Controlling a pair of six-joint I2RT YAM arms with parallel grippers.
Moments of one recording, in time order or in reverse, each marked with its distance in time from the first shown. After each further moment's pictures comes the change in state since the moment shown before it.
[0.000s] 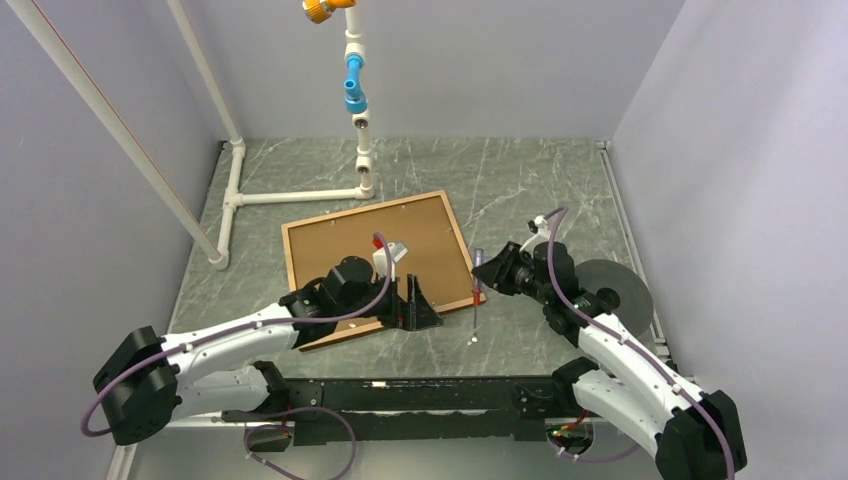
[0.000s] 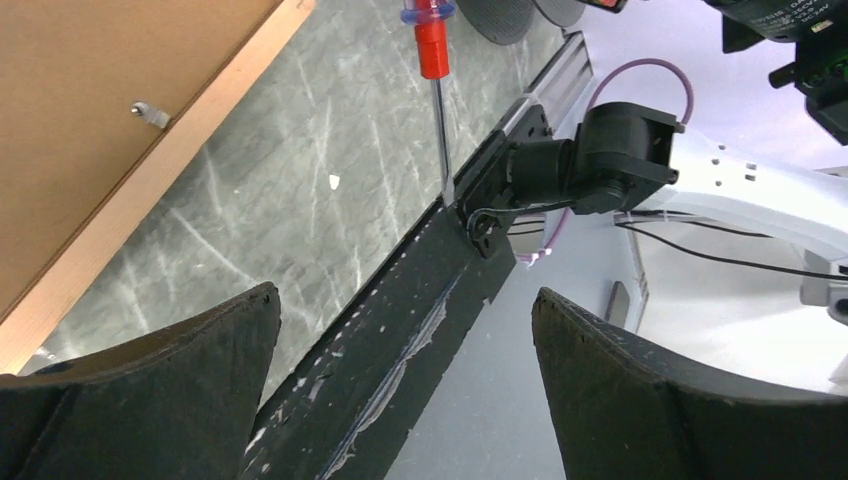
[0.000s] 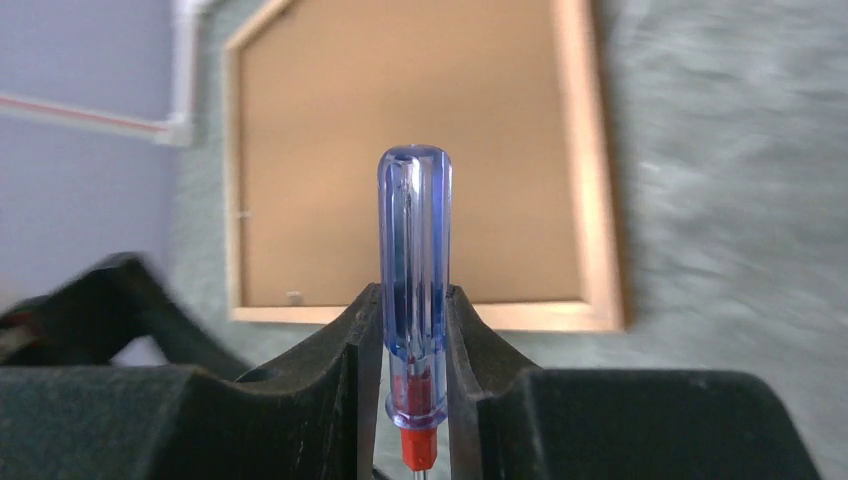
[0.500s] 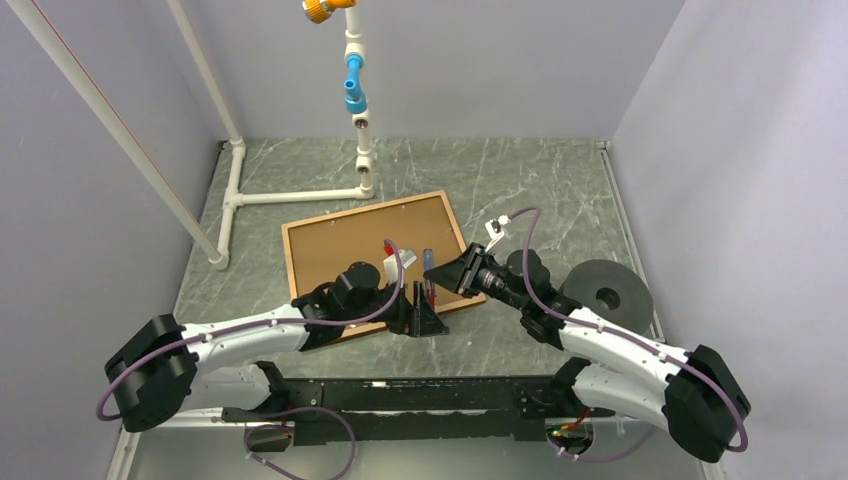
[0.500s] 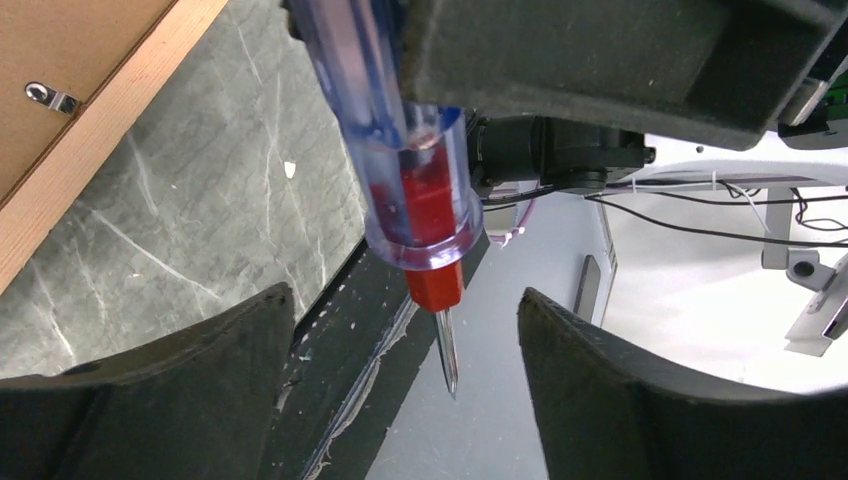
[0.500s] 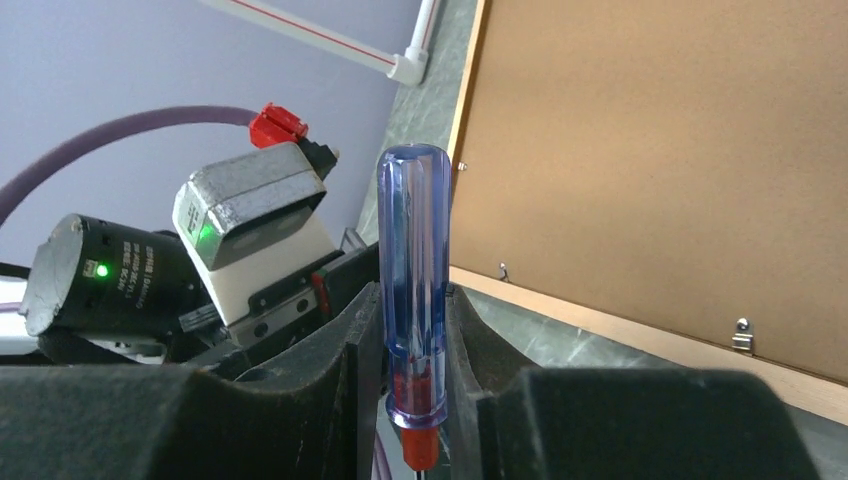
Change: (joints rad) left arm -0.031 0.100 -0.039 0.177 0.083 -0.055; right arm 0.285 0.148 -0.014 0.510 -0.114 0.267
